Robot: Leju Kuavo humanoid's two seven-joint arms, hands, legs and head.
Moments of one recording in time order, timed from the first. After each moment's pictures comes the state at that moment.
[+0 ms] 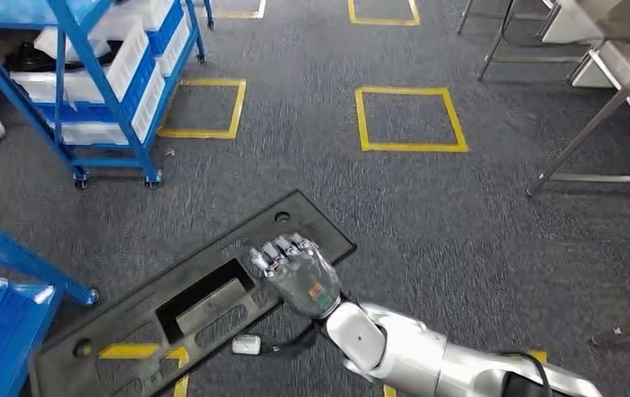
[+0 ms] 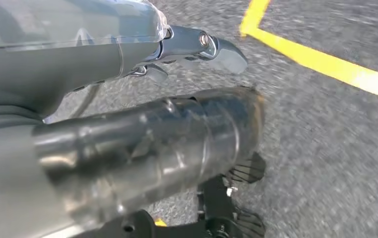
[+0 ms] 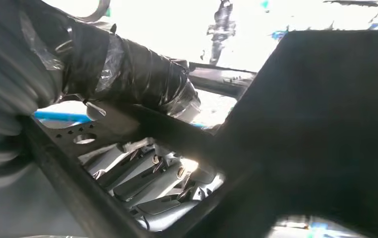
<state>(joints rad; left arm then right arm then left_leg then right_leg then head) -0.04 -0.05 0.27 -0.18 -0.01 0.19 -0.25 -0.51 -0.20 0.92 -1.26 1.53 -0.44 0.41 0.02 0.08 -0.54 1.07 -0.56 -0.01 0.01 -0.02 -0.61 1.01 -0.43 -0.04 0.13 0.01</state>
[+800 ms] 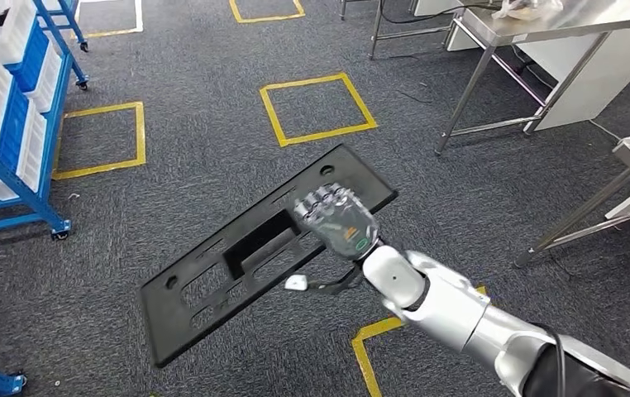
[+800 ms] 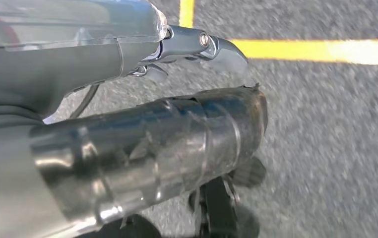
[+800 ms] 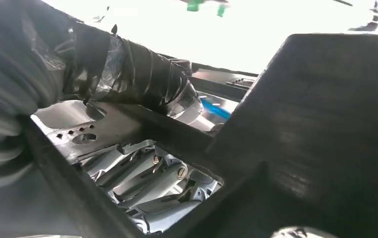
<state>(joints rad) -0.03 -0.05 0.29 -0.18 0.00 0.14 -0.28 -0.59 -0.37 0.69 -1.27 1.53 -0.24 0.15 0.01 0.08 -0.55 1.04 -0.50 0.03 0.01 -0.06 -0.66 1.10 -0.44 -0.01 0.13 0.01</state>
